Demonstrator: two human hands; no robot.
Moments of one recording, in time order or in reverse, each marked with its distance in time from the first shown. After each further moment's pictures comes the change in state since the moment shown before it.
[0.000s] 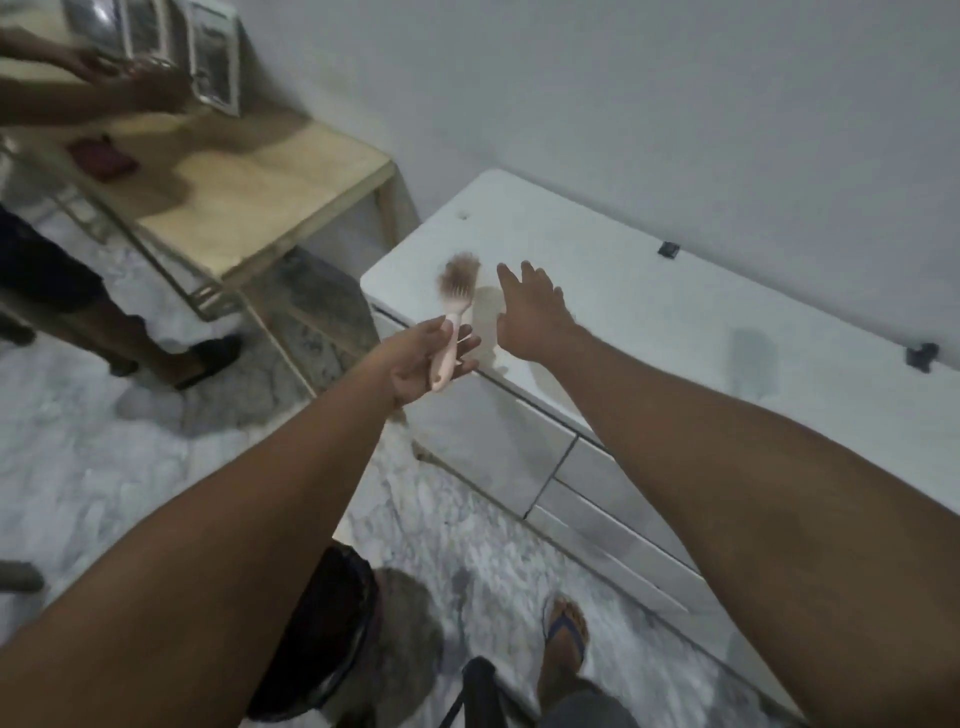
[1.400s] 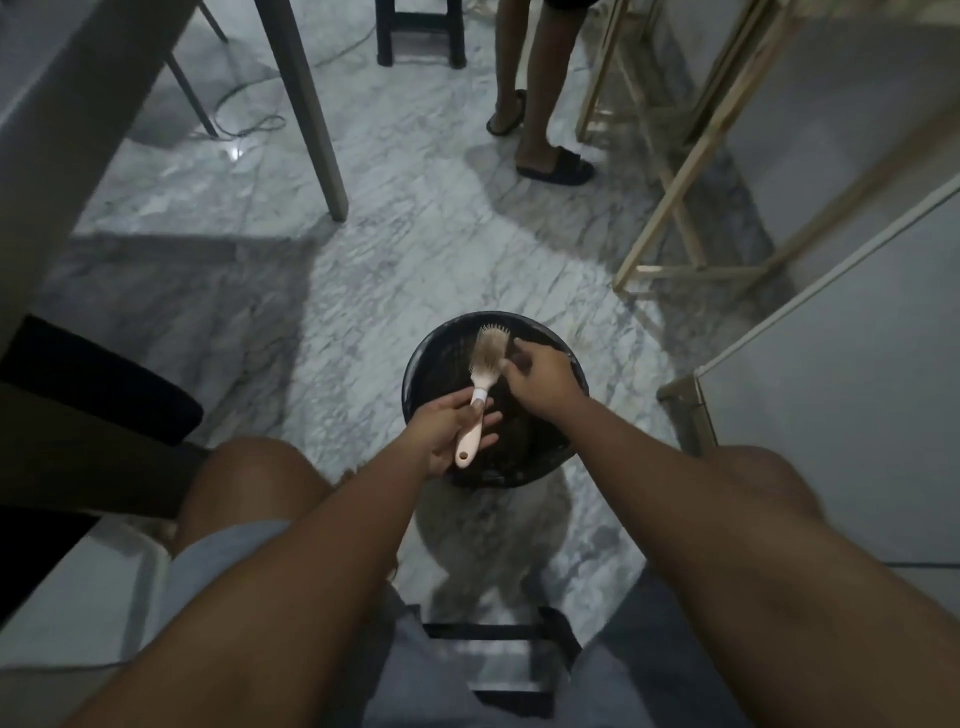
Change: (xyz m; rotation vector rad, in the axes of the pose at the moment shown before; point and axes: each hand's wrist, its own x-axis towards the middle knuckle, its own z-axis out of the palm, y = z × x) left_hand -0.159 -0.394 -0.450 -0.530 0.685 0.274; right_hand -0.213 -0.274 0.481 0.368 -0.510 -0.628
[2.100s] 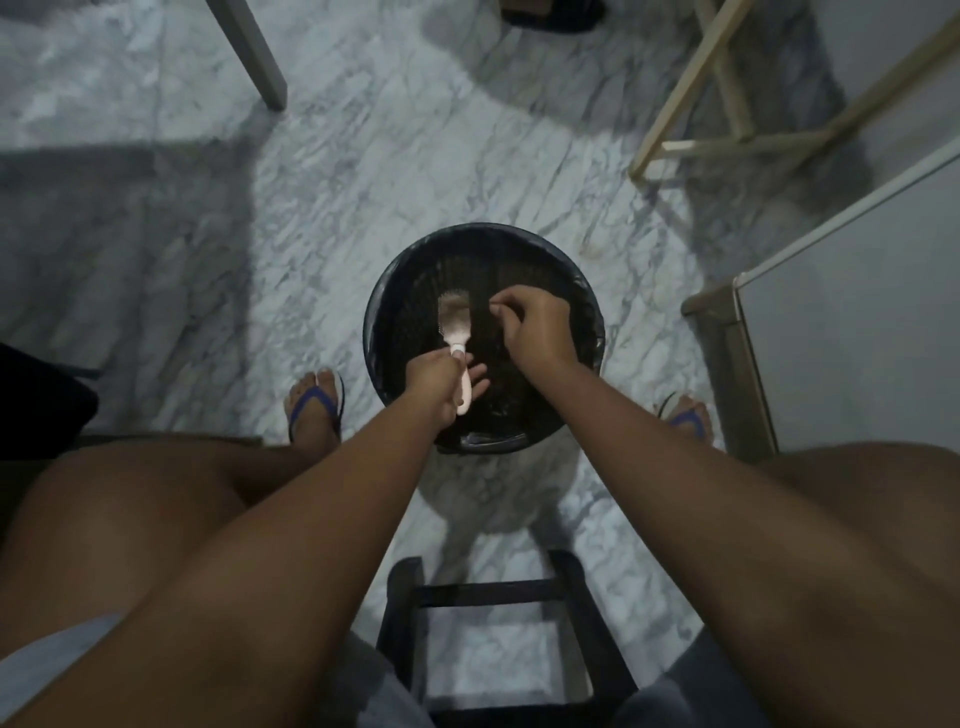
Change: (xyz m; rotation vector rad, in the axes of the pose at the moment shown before) left_hand 0.120 -0.038 0.003 -0.016 0.342 -0.100; right_hand 0.059 0.081 0.074 0.157 0.239 -0.019
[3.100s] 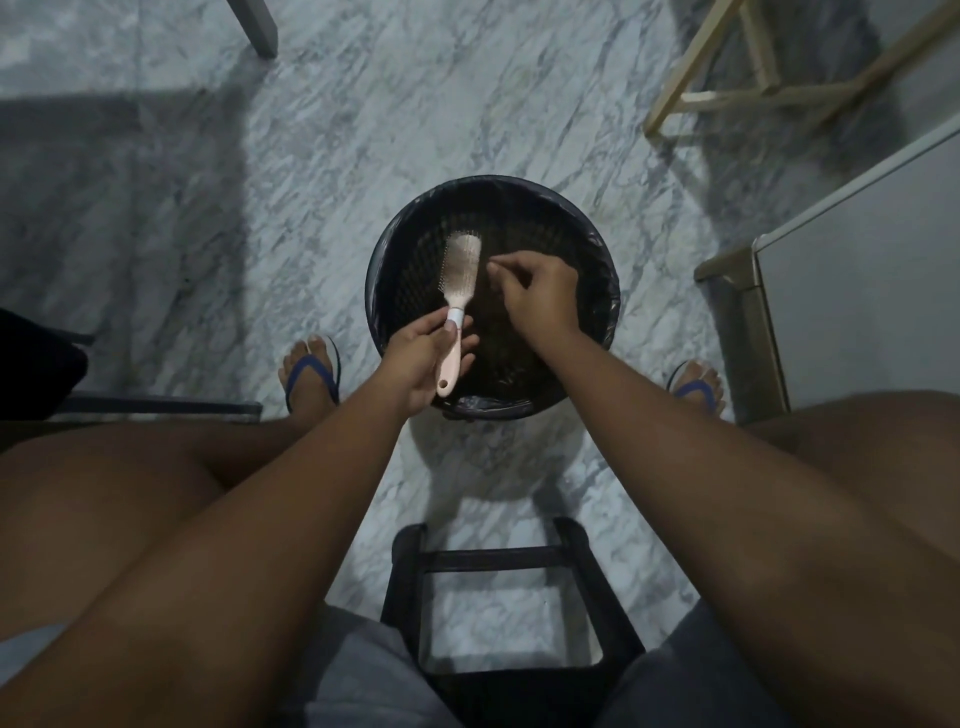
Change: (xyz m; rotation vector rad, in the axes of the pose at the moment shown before) left_hand -0.004 -0.002 -0.050 0.053 -0.191 0.102; right_hand -0.008 0.003 0.018 0.160 0.042 0.061
